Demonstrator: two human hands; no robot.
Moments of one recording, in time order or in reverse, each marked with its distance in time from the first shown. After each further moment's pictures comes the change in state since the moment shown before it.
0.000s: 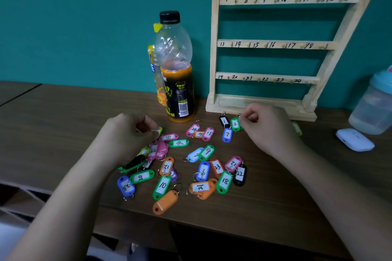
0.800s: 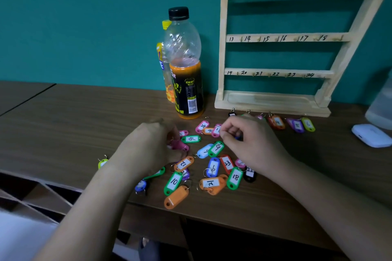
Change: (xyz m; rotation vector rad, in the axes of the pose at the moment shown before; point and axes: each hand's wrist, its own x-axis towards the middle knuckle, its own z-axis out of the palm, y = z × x) left_hand -0.018 0.018 0.015 0.261 -0.124 0.162; right_hand -0.036 -0.032 0.030 0.195 -0.128 -0.279
